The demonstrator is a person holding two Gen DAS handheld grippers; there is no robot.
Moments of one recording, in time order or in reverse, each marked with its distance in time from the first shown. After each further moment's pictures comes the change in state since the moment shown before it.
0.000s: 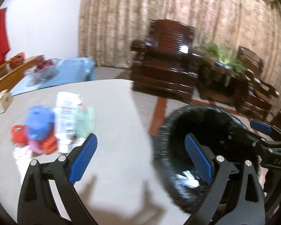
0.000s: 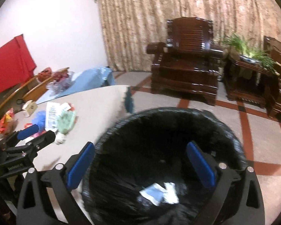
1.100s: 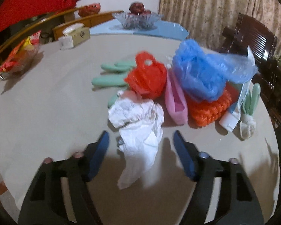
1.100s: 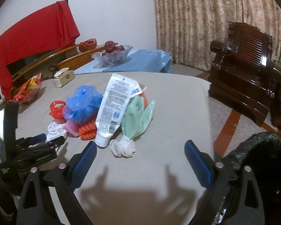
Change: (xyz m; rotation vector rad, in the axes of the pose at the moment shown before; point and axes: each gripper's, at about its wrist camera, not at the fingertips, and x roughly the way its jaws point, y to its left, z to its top) left arm 0.033 0.241 -0.067 -0.333 0.224 0.420; right arm 0.126 0.187 -0.009 -0.244 0.102 0.228
